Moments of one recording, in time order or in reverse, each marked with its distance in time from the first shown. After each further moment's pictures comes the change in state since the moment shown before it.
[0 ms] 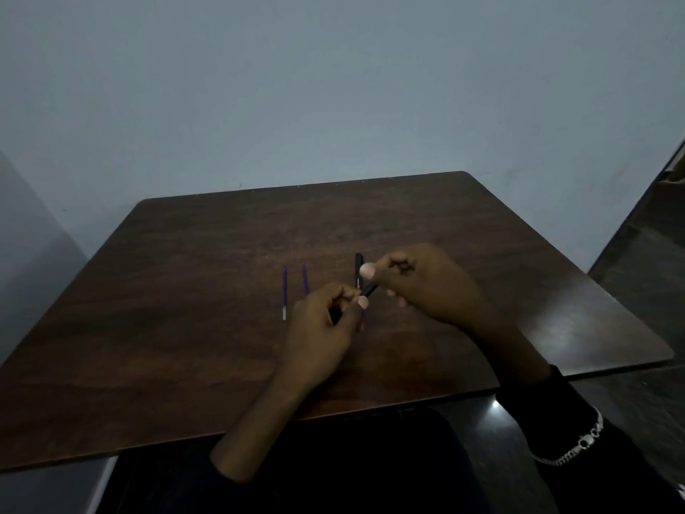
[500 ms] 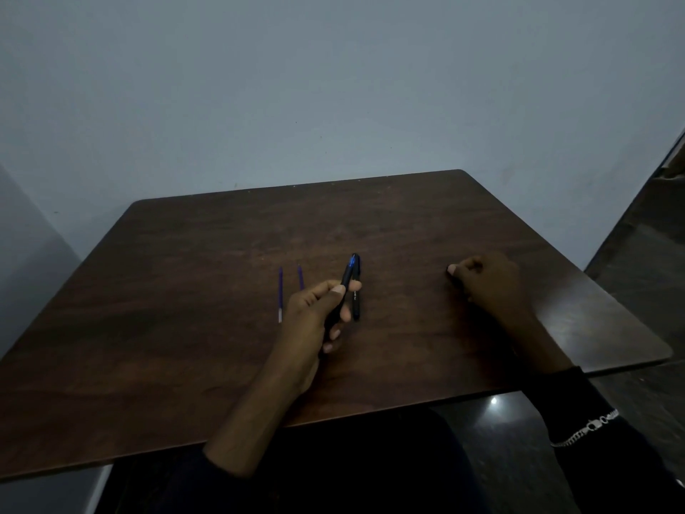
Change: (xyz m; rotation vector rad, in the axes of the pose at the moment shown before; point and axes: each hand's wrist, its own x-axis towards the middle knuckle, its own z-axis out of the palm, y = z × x) left_hand 0.015 -0.018 0.001 -0.586 -0.067 -0.364; right_hand -0.009 0.085 -0.035 -0.151 0.391 0.527
